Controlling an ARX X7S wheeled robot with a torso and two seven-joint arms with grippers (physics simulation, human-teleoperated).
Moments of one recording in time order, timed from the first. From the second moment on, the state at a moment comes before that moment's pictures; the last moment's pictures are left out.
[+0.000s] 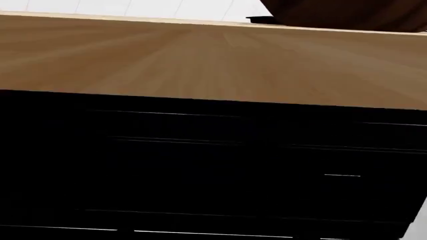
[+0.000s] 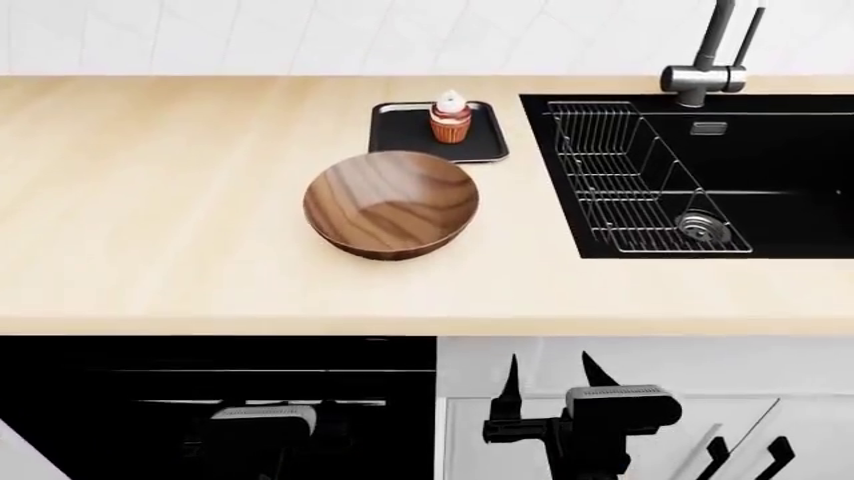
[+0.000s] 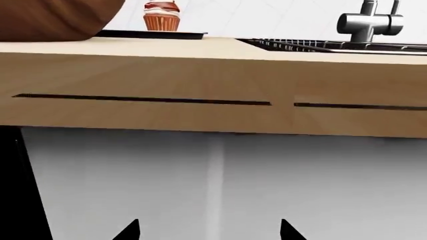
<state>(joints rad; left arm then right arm) 0.02 -0.20 0.21 0.03 -0.25 -0.01 -0.22 0.07 0.19 -0.26 0.05 0.18 -0.01 0.23</state>
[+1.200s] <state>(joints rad) -0.87 -0.57 0.30 0.52 -0.83 -0.68 -0.62 0.85 0.48 -0.42 -0.65 0.59 0.67 0.42</state>
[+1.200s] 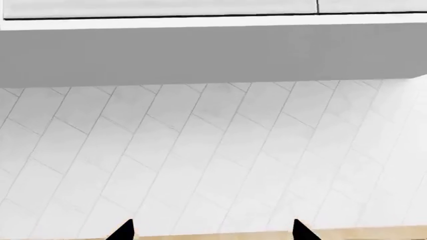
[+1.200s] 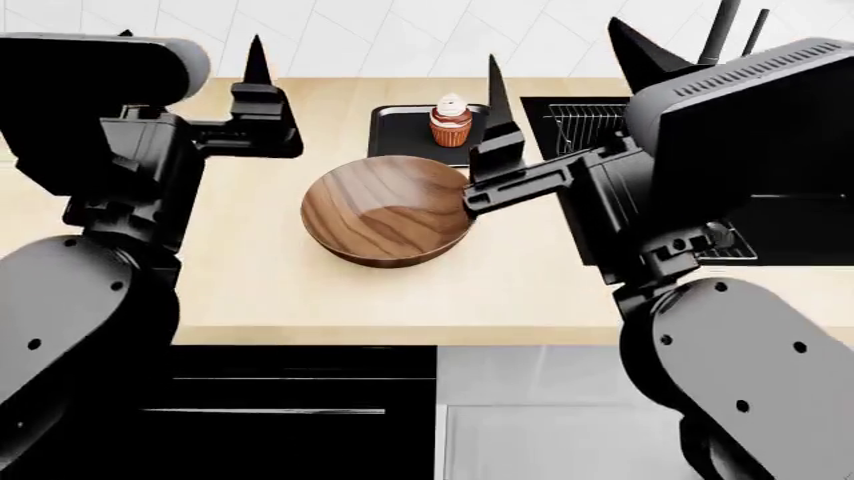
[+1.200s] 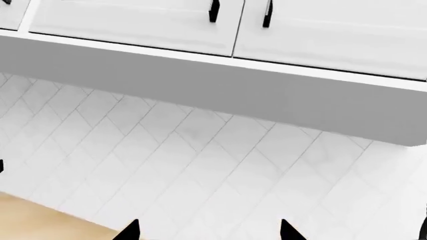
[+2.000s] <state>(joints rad) -1.17 -0.48 0.44 -0.02 -0.66 -0.58 -0.47 1.22 0.27 -0.34 0.07 0.81 0.72 0.25</state>
